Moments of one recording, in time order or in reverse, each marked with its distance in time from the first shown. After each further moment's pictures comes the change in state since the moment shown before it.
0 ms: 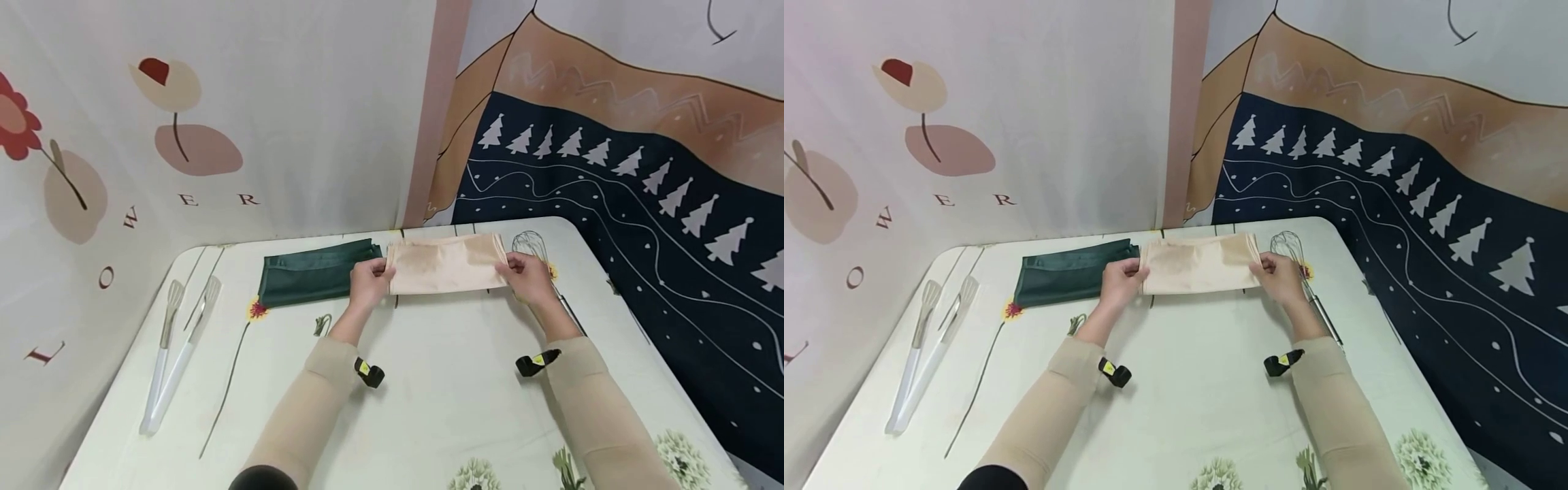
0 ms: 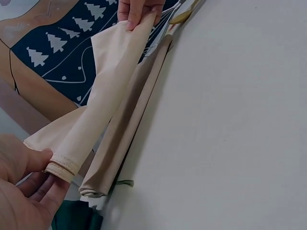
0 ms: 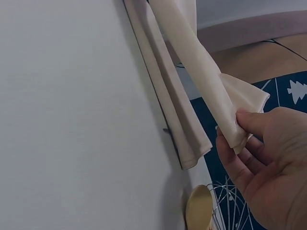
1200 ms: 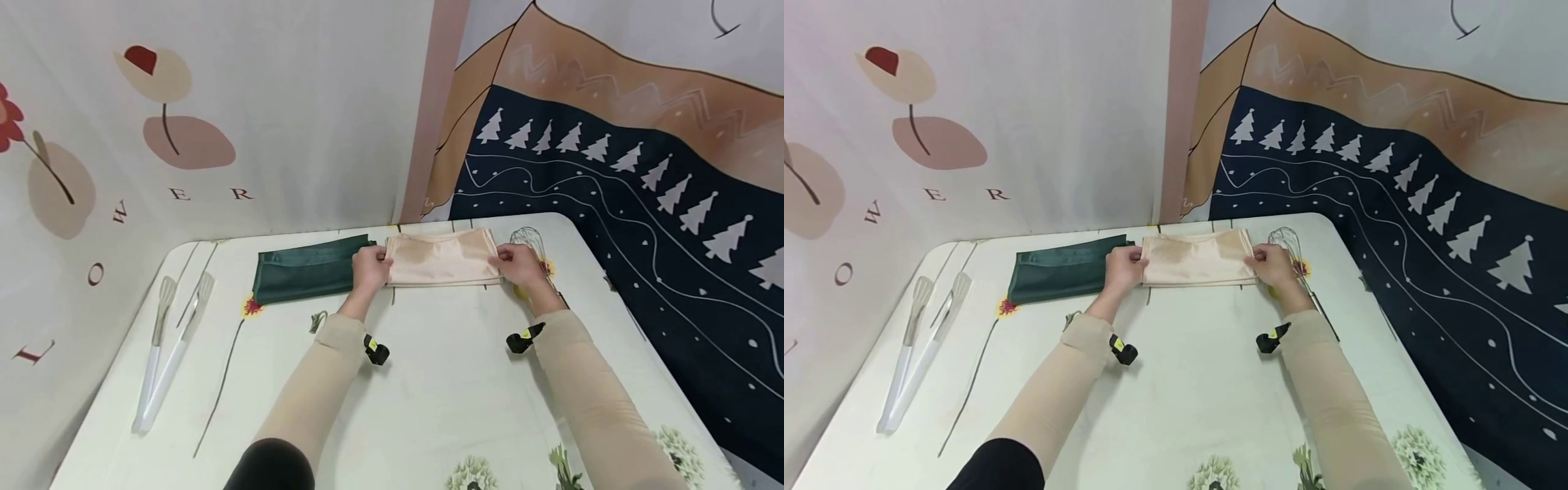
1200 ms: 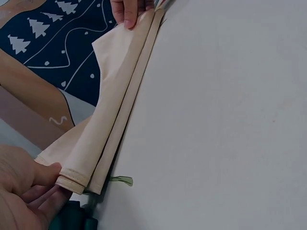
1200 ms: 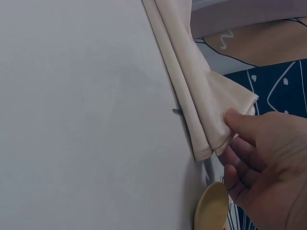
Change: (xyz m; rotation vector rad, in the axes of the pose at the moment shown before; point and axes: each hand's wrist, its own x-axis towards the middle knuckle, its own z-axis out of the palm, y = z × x) left_hand 0.028 -0.002 0.013 0.166 -0.014 0.013; right_hand 0.037 0.013 0.008 -0.129 -0.146 0.108
